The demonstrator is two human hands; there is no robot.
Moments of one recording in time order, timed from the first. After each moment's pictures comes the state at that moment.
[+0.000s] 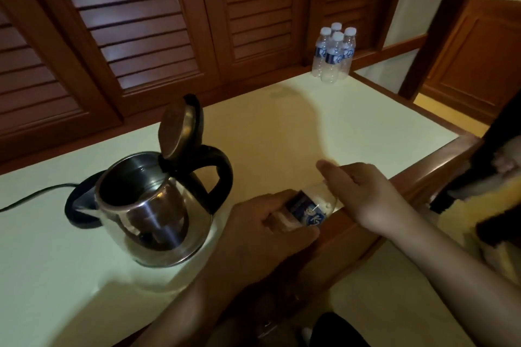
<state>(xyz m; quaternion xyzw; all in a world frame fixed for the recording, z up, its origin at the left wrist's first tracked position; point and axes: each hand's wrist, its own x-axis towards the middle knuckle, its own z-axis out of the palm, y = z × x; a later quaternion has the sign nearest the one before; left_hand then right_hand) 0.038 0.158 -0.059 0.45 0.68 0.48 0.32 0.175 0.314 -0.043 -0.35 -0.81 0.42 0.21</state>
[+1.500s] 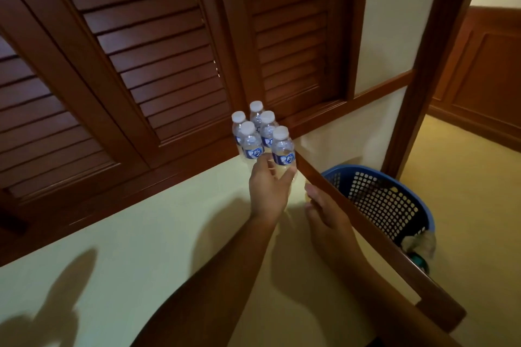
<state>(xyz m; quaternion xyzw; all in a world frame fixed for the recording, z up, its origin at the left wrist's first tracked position) 0.022 0.695 -0.113 0.33 0.78 0.51 0.10 0.173 0.697 -0.131 -0.37 -0.72 0.50 0.31</state>
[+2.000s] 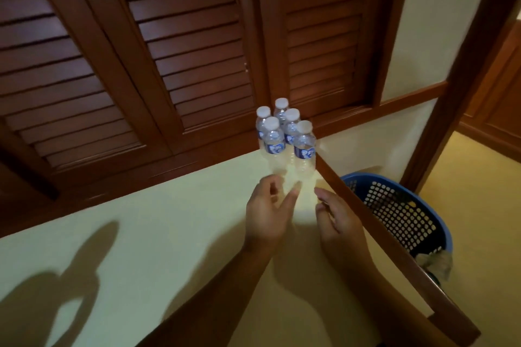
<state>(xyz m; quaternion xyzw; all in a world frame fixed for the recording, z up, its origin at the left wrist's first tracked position) 0.036 0.616 -0.121 0.31 0.81 0.50 0.08 0.168 0.686 -0.131 -0.32 -0.77 0.43 0.34</state>
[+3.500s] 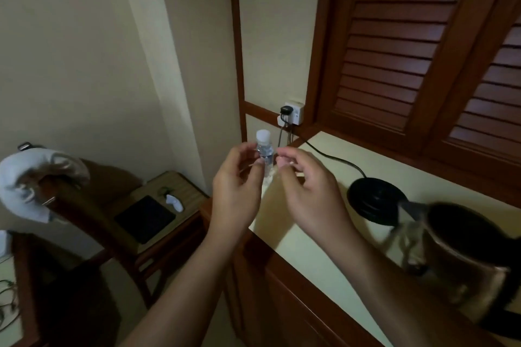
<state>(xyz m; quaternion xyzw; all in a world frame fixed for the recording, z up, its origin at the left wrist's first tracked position) -0.053 -0.131 -0.043 -0.07 0.74 0.58 -0.32 -0.072 0.007 -0.016 0.23 -0.80 0.55 0.09</state>
